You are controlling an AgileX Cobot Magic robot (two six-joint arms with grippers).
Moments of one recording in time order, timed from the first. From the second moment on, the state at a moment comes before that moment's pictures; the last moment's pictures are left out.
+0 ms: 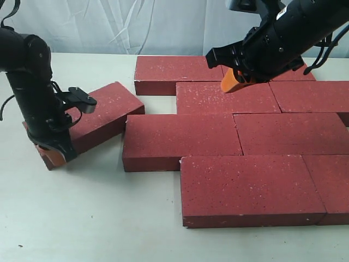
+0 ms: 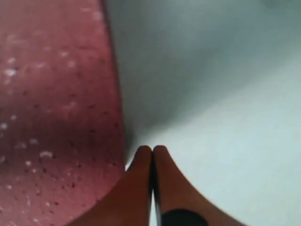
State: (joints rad) left arm -0.24 1.94 -1.17 -0.10 1.03 0.61; right arm 0.35 1.61 -1.27 0.40 0.89 -0.18
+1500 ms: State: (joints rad) left arm -0.11 1.74 -1.18 -0.06 0.66 0.32; right arm 0.35 1.61 -1.27 0.40 0.89 -0.18
